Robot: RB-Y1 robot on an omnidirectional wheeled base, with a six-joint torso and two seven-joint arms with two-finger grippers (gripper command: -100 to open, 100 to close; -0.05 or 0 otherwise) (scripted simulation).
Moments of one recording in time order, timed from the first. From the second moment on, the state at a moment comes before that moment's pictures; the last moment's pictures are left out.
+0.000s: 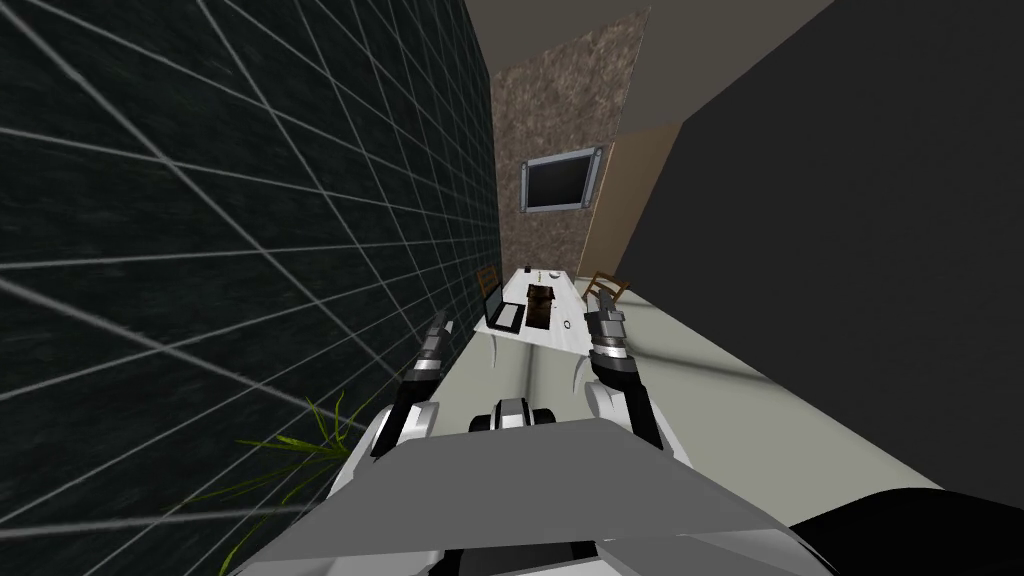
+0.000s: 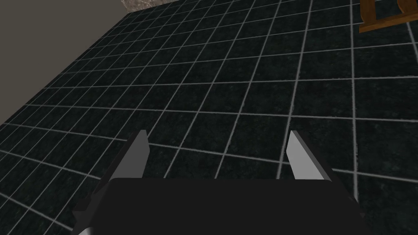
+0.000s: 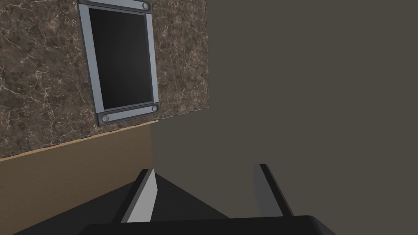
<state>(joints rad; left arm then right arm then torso) 0.42 0.14 -0.06 -2.11 -0.12 -0.31 0.05 0.46 0.02 -0.03 -2.30 0.04 -0.50 0.07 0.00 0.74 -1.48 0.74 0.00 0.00</state>
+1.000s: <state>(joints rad) 0.30 0.21 -0.12 -1.93 -0.20 -0.14 0.02 0.46 0.02 -0.03 -2.30 0.04 -0.50 0.07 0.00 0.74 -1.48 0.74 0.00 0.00</state>
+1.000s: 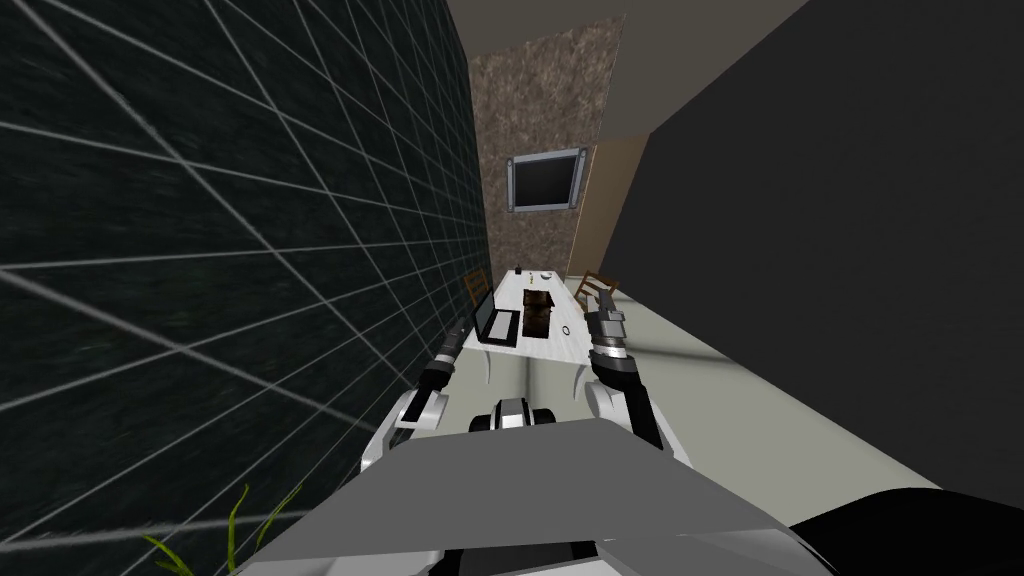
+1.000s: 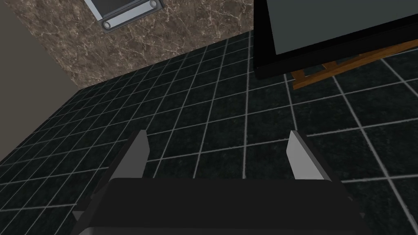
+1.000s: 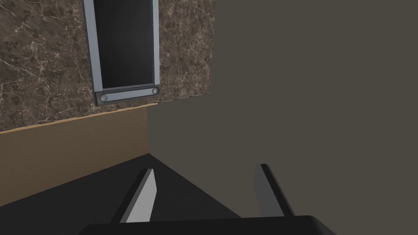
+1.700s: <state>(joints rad) 0.23 0.30 -0.16 -1.84 -0.24 -0.02 0.00 0.46 0.02 -0.03 -2.30 0.04 -0.50 0.07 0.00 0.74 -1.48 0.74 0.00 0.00</state>
